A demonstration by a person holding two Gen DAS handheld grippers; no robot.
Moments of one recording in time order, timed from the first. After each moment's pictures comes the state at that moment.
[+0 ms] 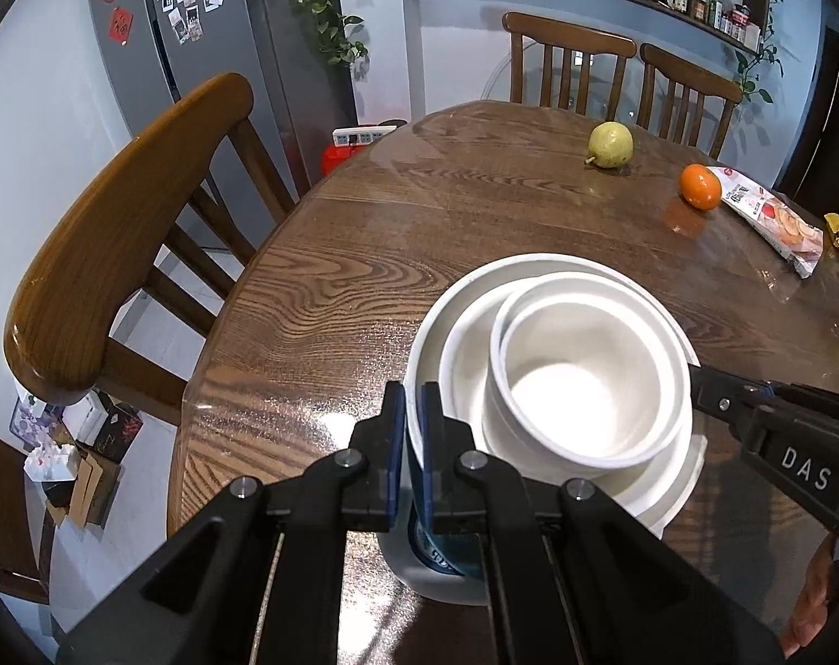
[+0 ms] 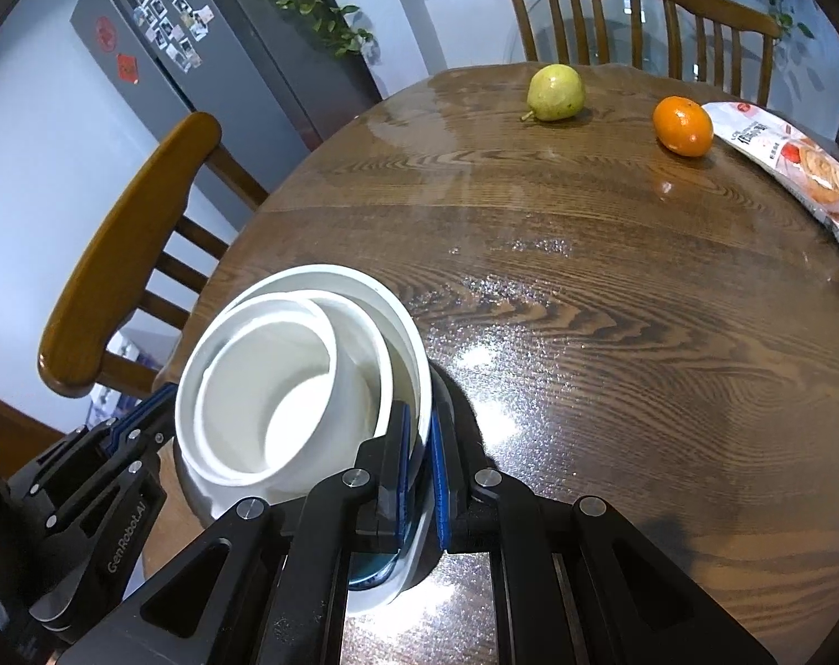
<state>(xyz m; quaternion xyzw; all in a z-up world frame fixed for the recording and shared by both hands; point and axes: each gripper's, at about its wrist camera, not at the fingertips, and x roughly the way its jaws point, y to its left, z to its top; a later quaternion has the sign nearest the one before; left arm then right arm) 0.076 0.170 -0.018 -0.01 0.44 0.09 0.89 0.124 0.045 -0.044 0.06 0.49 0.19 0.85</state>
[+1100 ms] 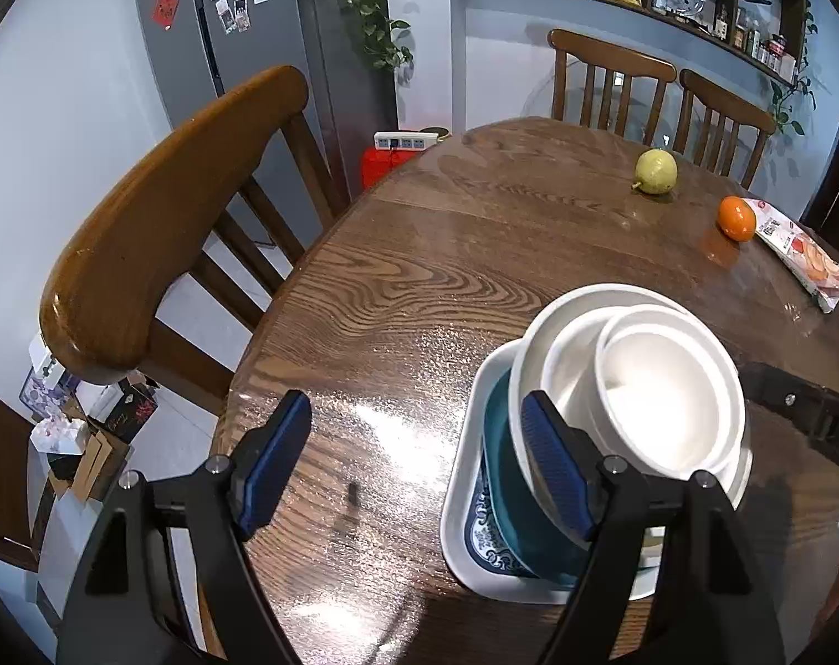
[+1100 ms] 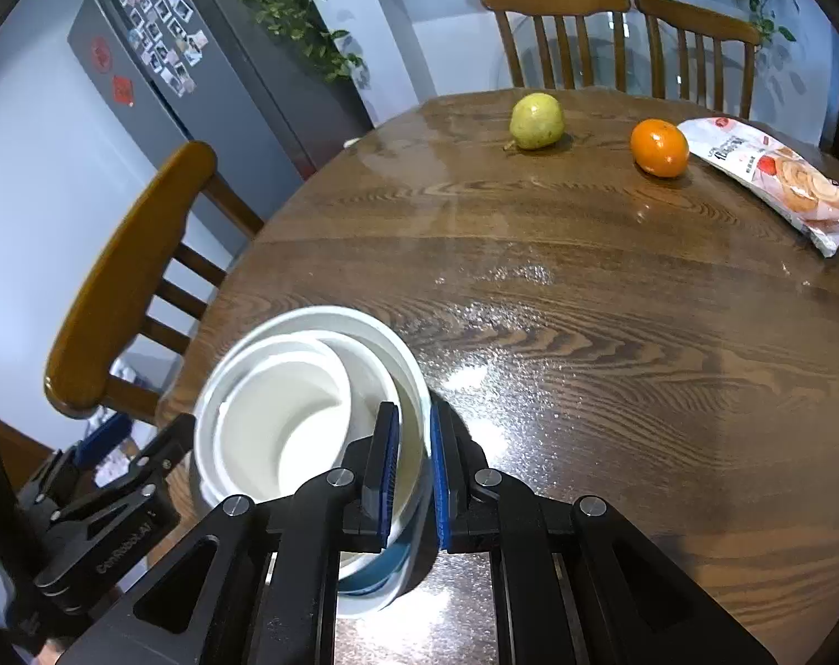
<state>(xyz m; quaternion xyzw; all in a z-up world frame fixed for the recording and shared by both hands) 0.069 0.197 -0.012 -0.03 0.43 0.13 0.89 0.118 0.035 -0.028 0.07 0.47 0.17 0.86</state>
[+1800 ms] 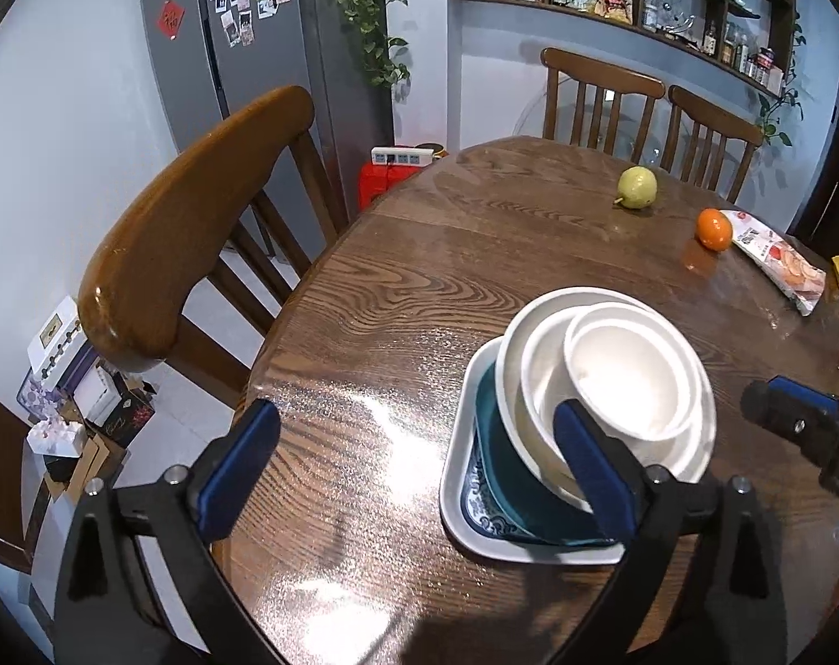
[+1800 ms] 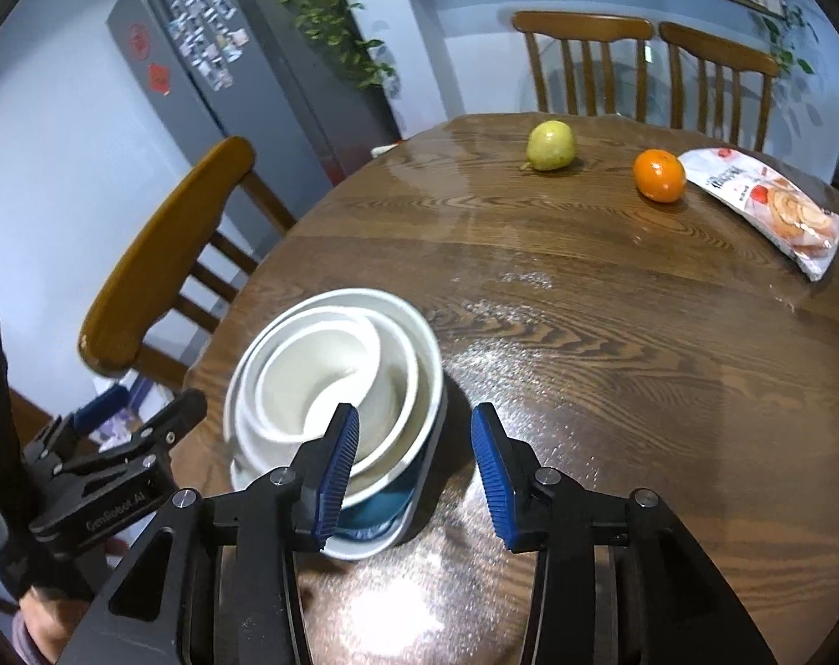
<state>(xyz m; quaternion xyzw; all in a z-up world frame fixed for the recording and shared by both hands) 0.042 0.196 0.009 -0.03 0.41 0.12 0.90 0.083 0.024 -0.006 0.04 0.45 0.21 0.87</state>
